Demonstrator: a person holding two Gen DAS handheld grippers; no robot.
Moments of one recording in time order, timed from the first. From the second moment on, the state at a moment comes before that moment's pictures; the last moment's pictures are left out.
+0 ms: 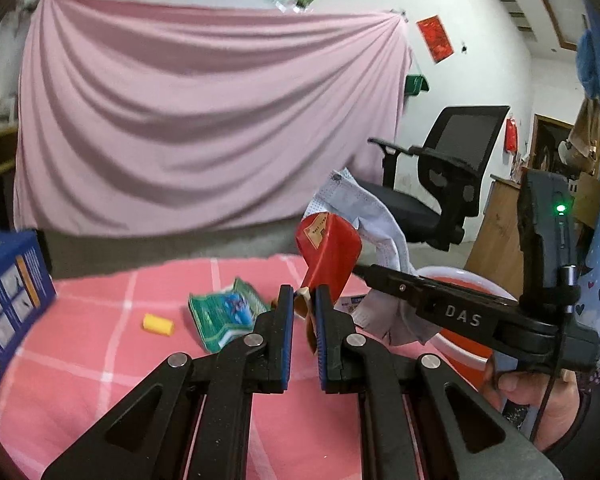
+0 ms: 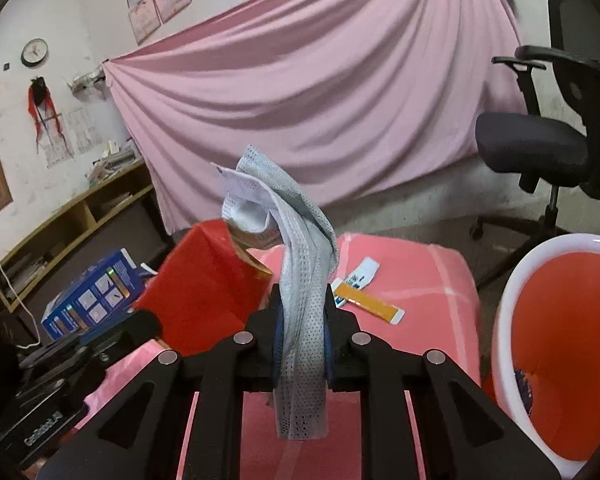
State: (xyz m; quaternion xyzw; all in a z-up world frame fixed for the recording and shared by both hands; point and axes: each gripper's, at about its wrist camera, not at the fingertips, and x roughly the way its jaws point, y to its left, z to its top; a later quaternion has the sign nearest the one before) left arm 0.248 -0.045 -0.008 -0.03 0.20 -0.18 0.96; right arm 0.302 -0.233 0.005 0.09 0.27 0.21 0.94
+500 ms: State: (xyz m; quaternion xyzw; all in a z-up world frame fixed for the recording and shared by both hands) left arm 0.233 -0.070 0.001 -0.01 0.09 -0.13 0.99; right arm 0.268 -0.251 0.034 0.09 0.14 0.18 0.97
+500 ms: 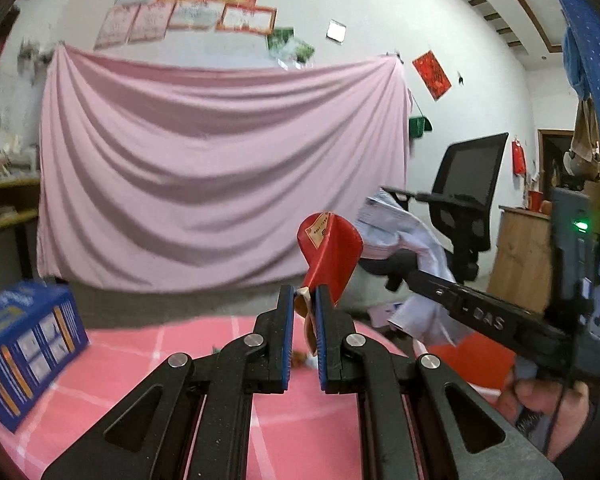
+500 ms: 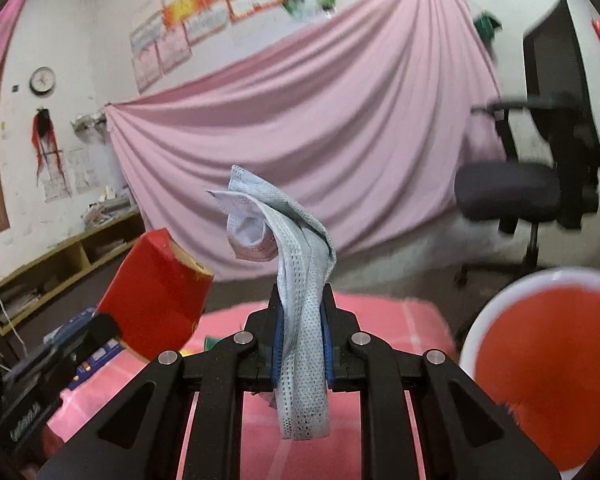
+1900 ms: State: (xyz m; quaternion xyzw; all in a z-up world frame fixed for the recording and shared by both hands) left arm 0.334 -0.311 0.001 0.00 0.26 -0.28 0.92; right arm 0.263 -0.456 0.009 0.20 0.20 -0.05 0.96
